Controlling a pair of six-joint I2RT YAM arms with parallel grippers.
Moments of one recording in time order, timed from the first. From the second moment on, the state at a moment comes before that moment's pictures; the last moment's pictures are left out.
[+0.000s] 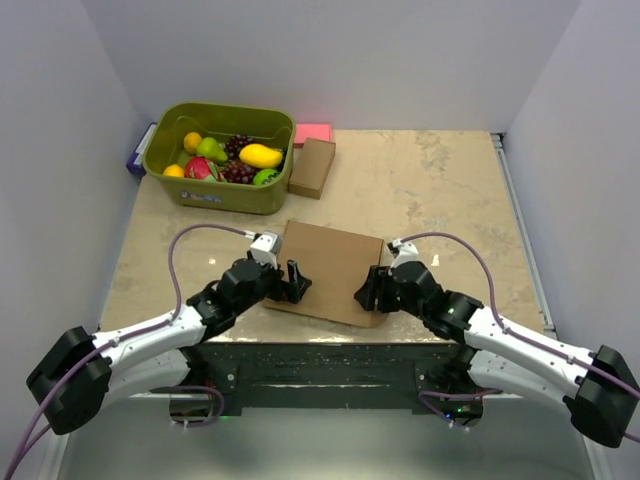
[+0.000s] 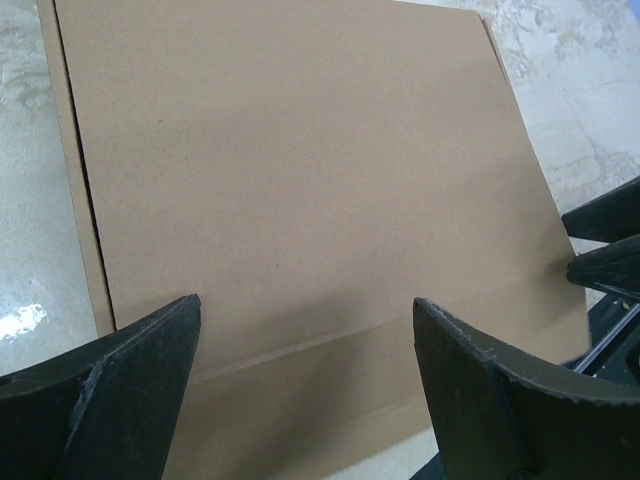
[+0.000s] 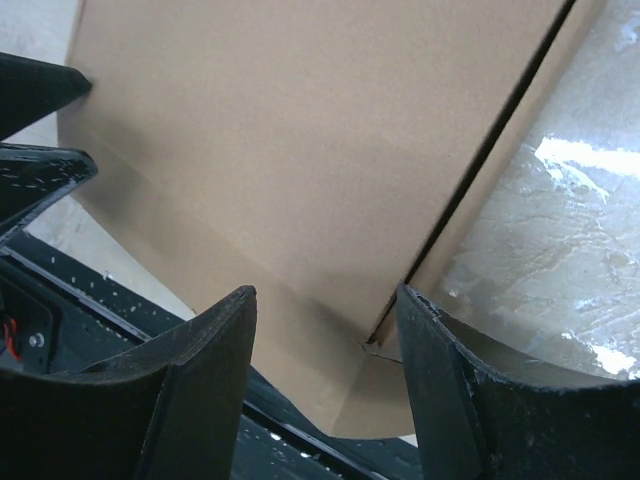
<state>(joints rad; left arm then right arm) -0.79 1.00 0.34 0.23 -0.09 -0.50 0.86 0.86 0.45 -0.22 0.14 0.74</state>
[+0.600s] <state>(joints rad) -0.79 1.00 0.42 0.16 -0.12 -0.48 0.85 0.85 0.50 -0.31 0.19 0.74</state>
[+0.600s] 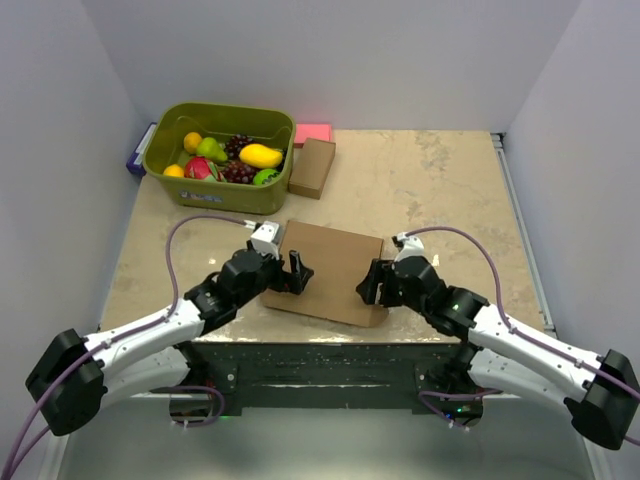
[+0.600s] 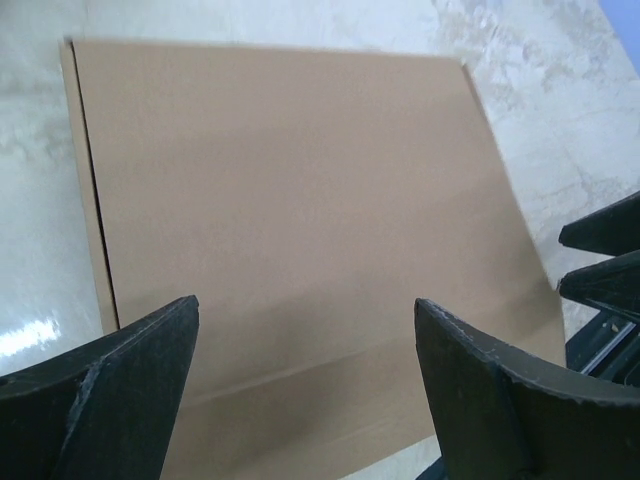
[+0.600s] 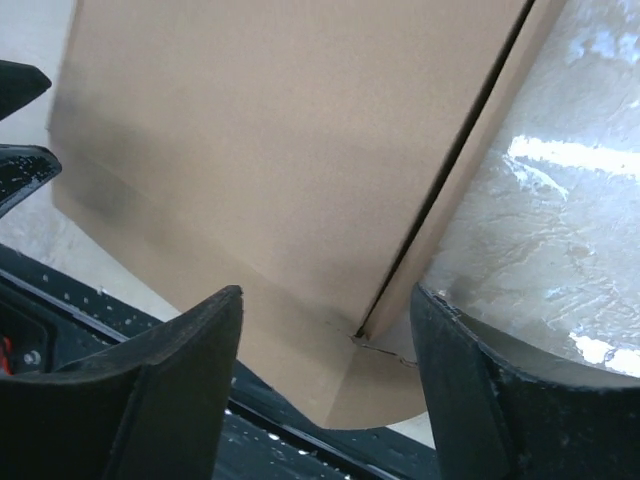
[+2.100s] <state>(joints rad) -0.54 0.97 0.49 0.08 0.14 -0.44 0.58 0.96 0.32 0.00 -0.10 0.77</state>
